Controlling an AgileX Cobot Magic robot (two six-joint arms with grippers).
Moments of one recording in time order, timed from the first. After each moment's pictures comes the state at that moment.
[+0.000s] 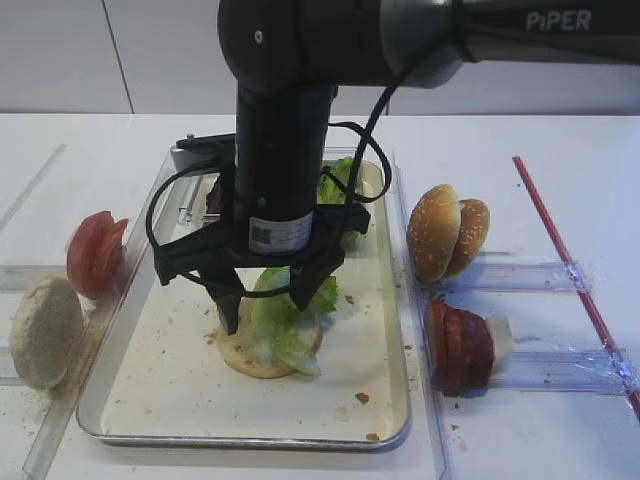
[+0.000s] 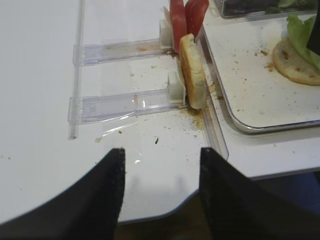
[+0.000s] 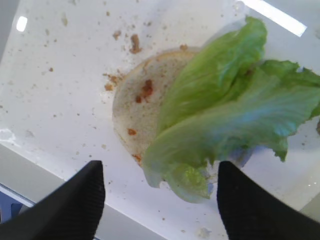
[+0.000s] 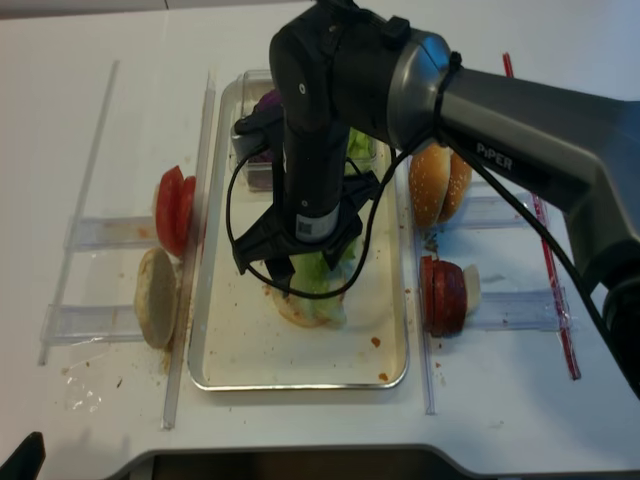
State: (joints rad) left arm -0.08 -0.01 -0.48 -0.02 1.18 0.02; right arm 0.81 2.02 -1.68 0.19 1.23 0.22
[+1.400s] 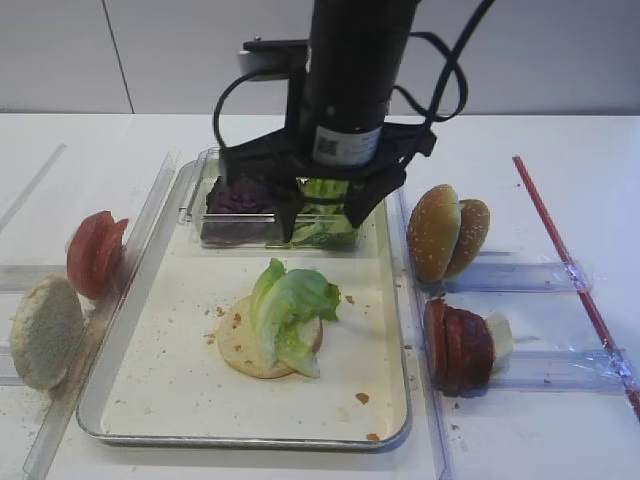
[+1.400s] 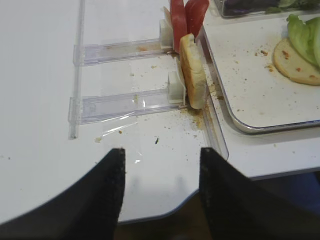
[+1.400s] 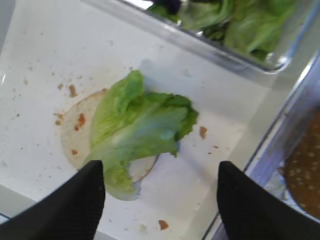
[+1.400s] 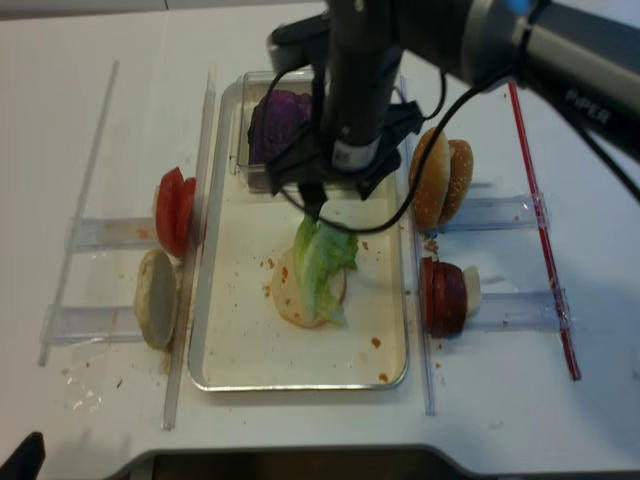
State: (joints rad) left arm -0.08 -0.02 -0.48 -0.02 1.18 0.02; right arm 0.70 1.90 -1.68 0.11 1.23 0.25
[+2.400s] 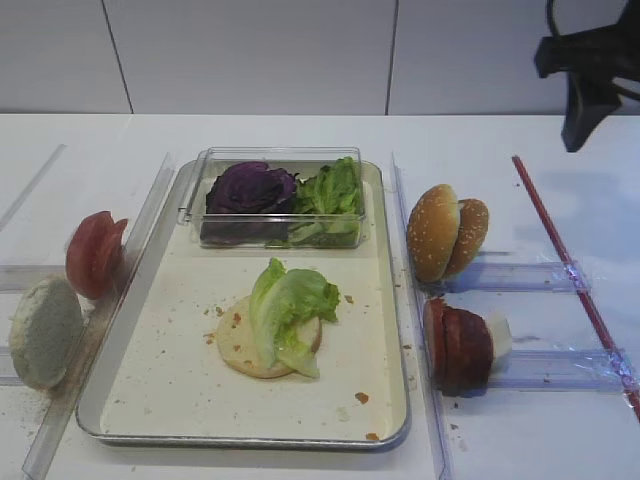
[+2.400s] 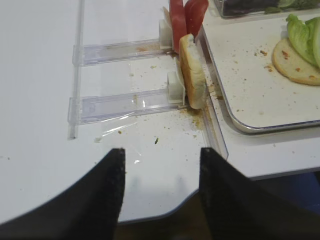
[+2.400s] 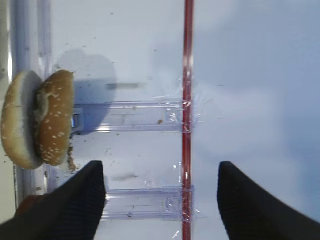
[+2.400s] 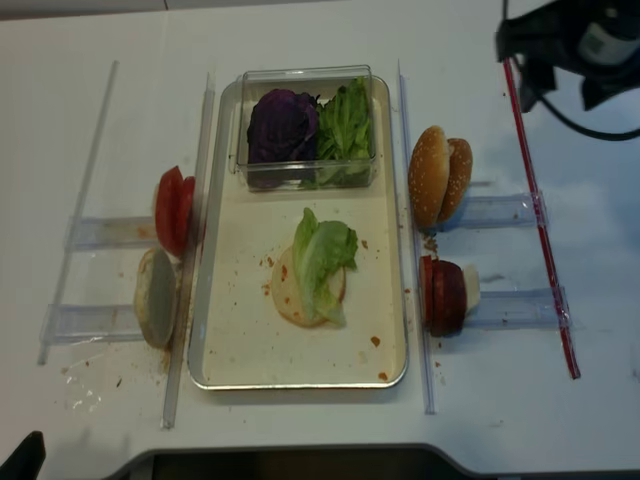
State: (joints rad) left arm -0.08 -0.02 -0.48 -0.02 1.18 0.02; right arm 0.18 1.52 -1.40 0.01 1.24 0.18
